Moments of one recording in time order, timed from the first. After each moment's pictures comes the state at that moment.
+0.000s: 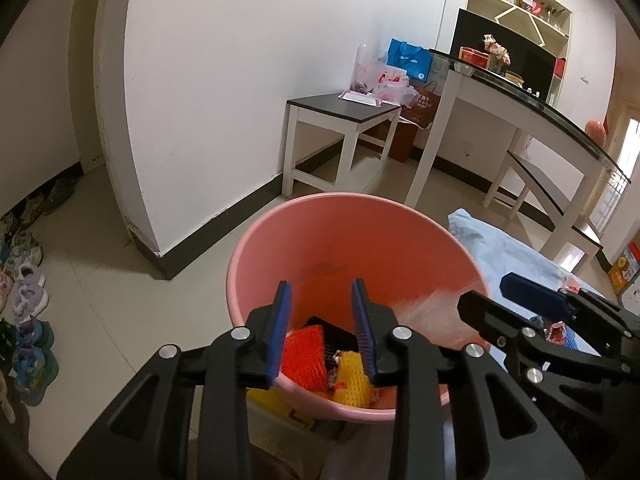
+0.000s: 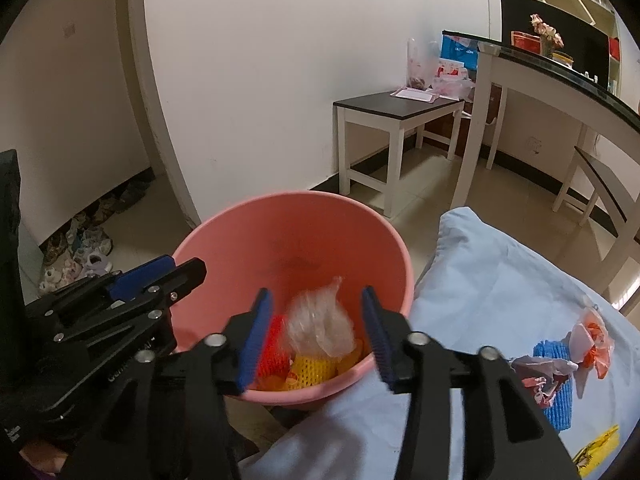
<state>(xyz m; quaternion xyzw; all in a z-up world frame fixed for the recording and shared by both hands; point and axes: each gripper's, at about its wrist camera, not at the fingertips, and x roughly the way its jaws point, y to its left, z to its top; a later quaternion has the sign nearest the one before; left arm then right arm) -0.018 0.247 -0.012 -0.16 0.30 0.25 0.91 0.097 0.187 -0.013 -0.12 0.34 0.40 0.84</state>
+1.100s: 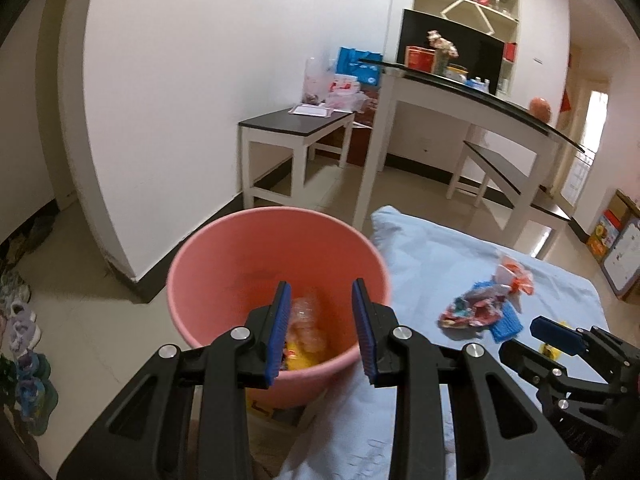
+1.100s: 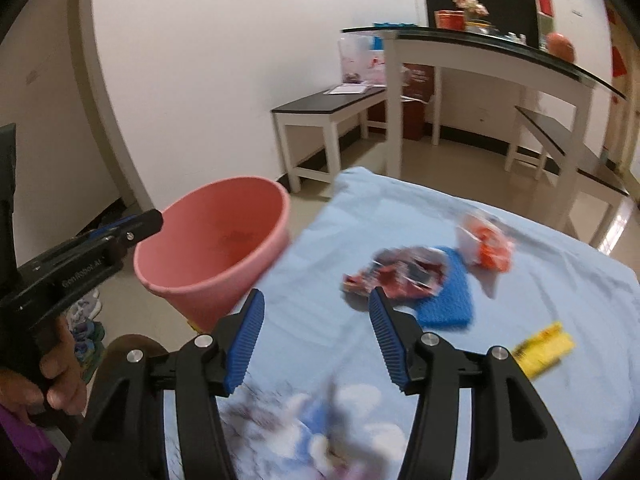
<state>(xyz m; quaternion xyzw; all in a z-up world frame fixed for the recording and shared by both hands) -0.024 0.164 0.023 -0.11 0.29 0.19 0.93 0.069 0.040 0.001 -0.05 0.36 0.32 0.88</state>
